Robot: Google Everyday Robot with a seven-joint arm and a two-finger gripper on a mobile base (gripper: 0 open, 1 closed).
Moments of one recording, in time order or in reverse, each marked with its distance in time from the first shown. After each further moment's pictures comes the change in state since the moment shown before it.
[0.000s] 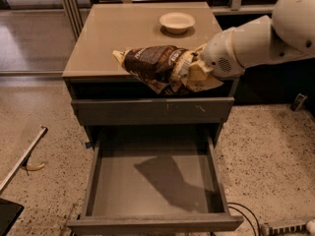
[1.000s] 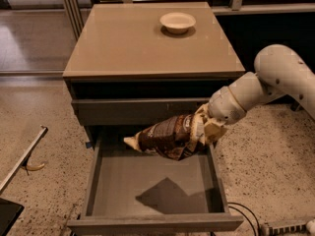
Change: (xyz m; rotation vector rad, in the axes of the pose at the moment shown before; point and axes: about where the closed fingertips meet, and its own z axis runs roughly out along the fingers) arm 0.165 0.058 0.041 -0.503 0.133 -0.148
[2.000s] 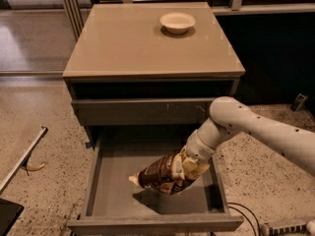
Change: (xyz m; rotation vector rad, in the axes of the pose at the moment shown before) arm 0.106 0.002 0.150 -0.084 0.203 0.193
